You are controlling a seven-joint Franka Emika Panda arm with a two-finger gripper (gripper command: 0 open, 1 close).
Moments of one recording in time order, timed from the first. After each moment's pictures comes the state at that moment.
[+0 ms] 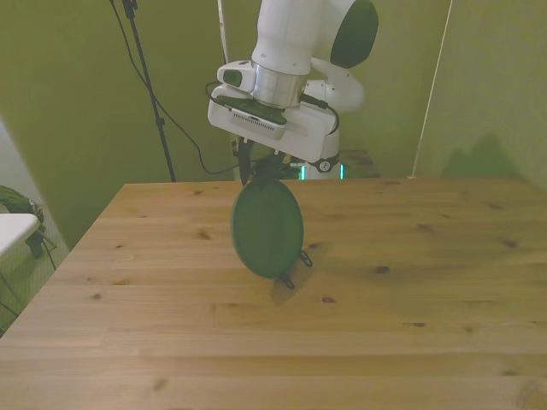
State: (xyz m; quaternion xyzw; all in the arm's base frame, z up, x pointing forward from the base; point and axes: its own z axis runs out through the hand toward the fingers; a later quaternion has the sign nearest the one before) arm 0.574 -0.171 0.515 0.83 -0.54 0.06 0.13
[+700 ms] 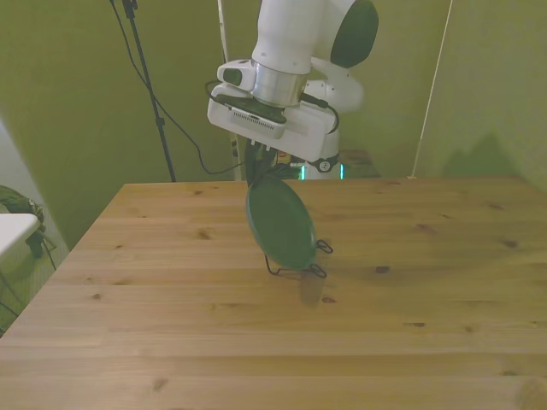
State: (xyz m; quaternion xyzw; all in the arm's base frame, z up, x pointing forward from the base) arm 0.574 -0.168 0.517 0.83 -0.54 0.06 0.13
